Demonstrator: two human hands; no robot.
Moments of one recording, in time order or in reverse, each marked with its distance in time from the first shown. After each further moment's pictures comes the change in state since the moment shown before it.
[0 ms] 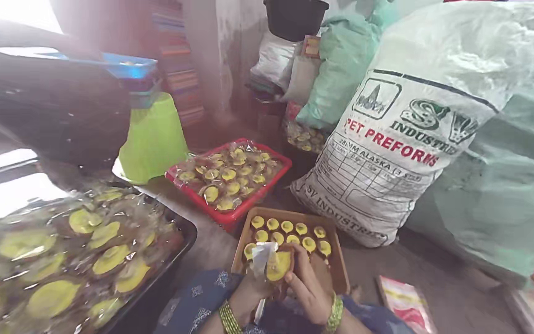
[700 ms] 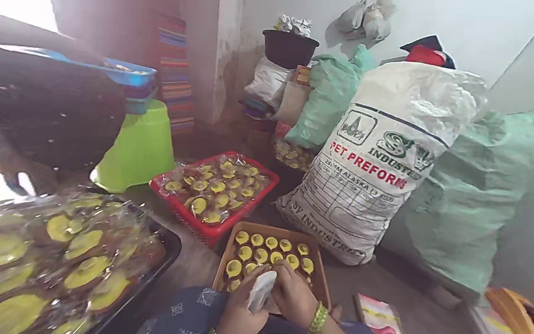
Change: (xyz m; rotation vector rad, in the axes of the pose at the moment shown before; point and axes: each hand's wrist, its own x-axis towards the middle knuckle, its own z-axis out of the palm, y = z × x) left_hand -0.008 0.003 0.016 0.523 0.096 0.624; right_hand 0.000 0.011 -0.011 -0.644 -0.076 0.006
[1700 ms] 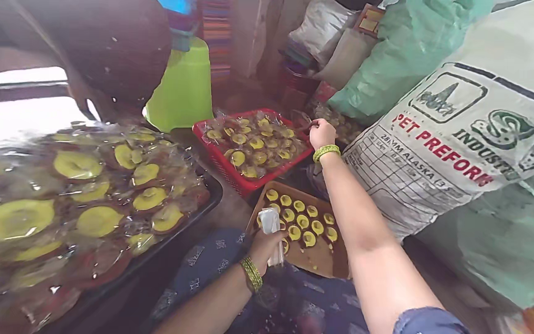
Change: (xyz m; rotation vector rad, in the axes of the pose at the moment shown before) left_hand 0.028 -0.031 -0.018 -0.579 0.258 -1.016; right_hand 0.325 0.031 -0.040 -0.188 0.207 0.603
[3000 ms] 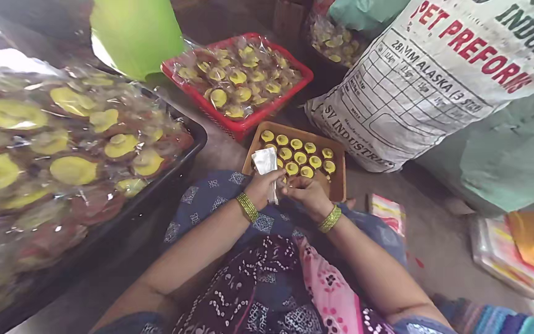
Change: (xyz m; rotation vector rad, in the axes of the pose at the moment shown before) left_hand -0.009 -0.014 0.012 -0.140 -0.235 0.043; right_hand -0.310 0.158 0.010 0.989 -0.628 0.343
